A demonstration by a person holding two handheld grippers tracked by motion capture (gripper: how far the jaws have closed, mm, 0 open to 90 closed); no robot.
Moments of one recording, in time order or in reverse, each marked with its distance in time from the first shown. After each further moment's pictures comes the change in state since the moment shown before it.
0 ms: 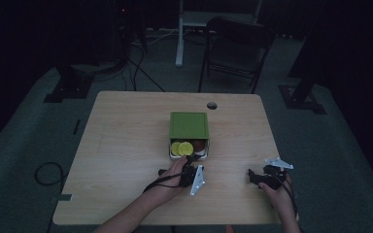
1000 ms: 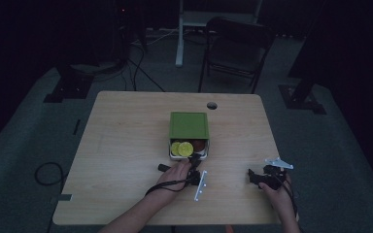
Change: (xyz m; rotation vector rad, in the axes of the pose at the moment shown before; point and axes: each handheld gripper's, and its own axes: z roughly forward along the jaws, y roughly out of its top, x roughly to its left) left arm -0.014 -0.001 0.015 0.099 0.175 0.296; right arm 0.000 0.000 0.000 0.000 0.000 0.000
